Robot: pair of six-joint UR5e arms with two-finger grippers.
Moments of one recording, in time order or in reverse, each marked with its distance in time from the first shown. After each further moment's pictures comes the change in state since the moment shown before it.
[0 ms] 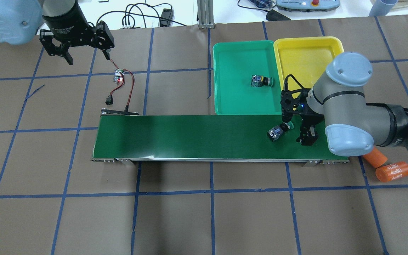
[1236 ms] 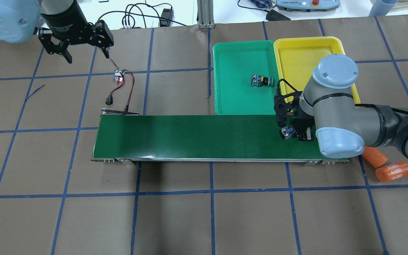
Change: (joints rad) left arm 0.000 0.002 0.006 -0.001 -0.001 0.000; right arm 0.047 0.004 -0.009 -0.008 -0.091 -0.025
